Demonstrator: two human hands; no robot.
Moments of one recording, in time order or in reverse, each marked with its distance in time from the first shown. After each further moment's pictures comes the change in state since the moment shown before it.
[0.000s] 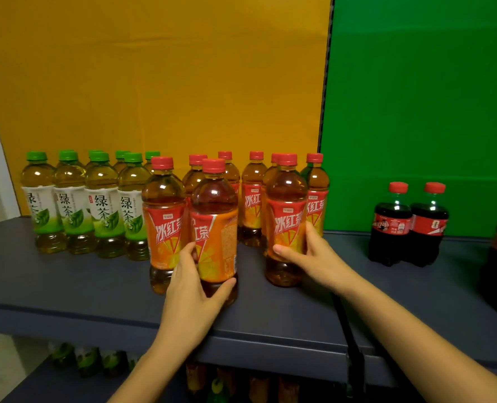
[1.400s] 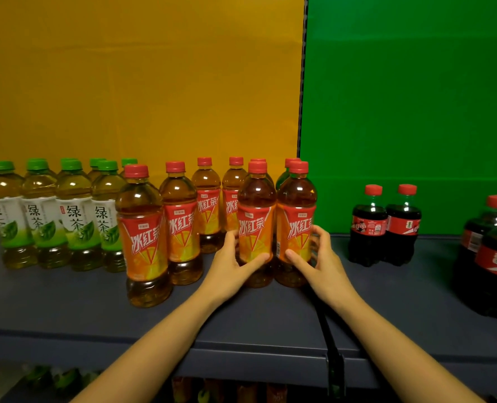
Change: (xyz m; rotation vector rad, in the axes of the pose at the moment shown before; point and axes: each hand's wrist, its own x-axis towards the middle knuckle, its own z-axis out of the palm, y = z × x) left_hand 0.061 0.026 0.070 -0.399 -0.382 -0.008; right_hand -0.020 0.029 -0.020 -0.068 0.270 -0.009
